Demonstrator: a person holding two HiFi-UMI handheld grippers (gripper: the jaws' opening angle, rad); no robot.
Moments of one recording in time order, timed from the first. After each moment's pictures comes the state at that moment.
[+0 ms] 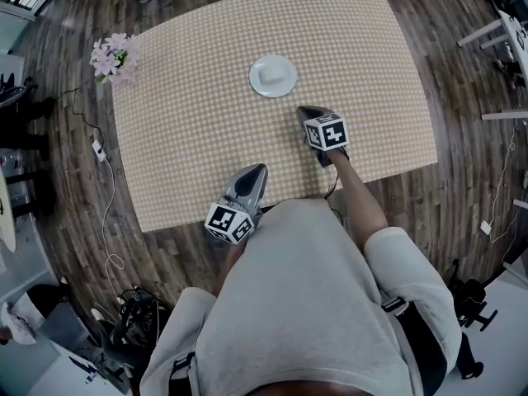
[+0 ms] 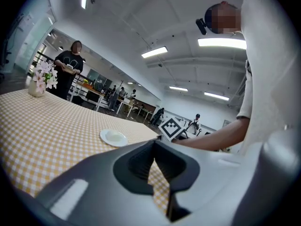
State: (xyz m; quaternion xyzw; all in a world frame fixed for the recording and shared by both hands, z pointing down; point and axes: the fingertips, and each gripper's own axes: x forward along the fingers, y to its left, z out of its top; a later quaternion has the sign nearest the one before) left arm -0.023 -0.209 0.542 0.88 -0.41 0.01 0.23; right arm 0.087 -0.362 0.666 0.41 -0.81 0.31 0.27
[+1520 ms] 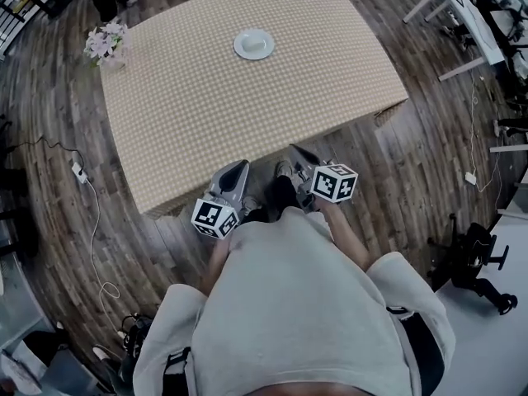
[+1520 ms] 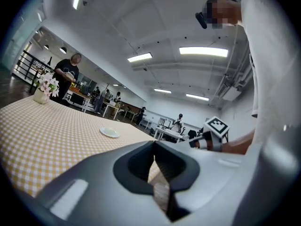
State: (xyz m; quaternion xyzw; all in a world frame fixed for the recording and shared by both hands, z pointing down) left arm -0.115 -0.037 0.524 0.93 -0.33 -0.01 0.19; right arm 0.015 -0.051 0.566 0.49 -0.77 0.40 0.00
